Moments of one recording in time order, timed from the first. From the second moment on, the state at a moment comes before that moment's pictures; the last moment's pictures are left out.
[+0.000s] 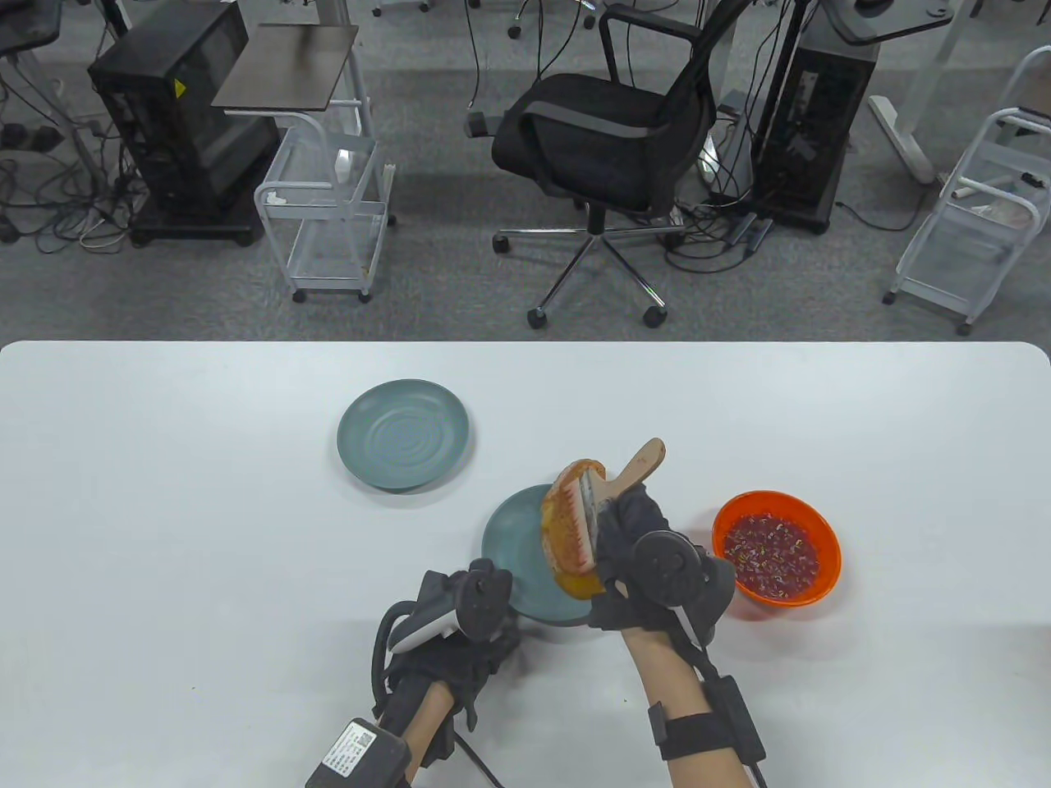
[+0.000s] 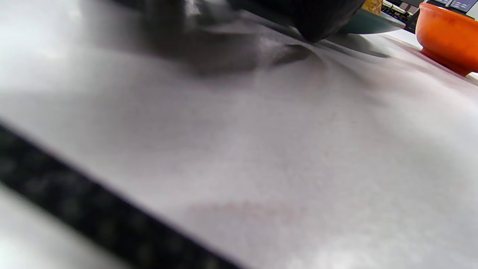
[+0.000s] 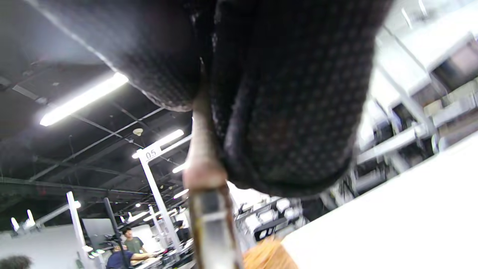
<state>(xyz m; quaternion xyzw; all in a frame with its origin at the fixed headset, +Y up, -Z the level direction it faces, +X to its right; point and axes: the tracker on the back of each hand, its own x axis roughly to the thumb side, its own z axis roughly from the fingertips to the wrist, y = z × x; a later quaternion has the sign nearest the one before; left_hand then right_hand) -0.114 -0.799 -0.308 -0.27 -0.17 0.11 0.94 0.126 -0.704 -0.336 0.00 -0.31 0.92 0.22</state>
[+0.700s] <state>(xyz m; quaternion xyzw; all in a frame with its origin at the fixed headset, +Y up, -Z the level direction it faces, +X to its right) -0.112 -0.799 -0.307 -0.27 -0.16 0.10 0.94 0.137 -0.717 -0.336 -0.03 -0.26 0.88 0.39</state>
